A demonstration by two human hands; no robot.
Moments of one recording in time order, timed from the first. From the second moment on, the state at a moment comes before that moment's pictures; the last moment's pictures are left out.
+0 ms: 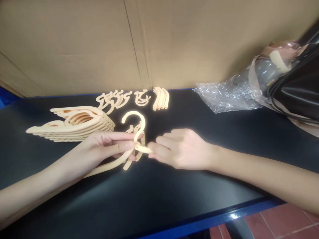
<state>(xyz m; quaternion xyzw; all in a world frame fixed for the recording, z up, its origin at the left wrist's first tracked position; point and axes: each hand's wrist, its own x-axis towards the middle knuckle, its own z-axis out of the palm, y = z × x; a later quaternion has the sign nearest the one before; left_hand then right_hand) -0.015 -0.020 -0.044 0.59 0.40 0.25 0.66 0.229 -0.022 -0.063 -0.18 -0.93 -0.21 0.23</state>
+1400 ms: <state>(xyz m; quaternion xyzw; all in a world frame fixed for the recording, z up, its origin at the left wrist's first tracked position) -0.010 -0.026 -0.041 0.64 0.39 0.21 0.63 0.233 -0.015 -0.061 -0.20 -0.93 -0.16 0.27</state>
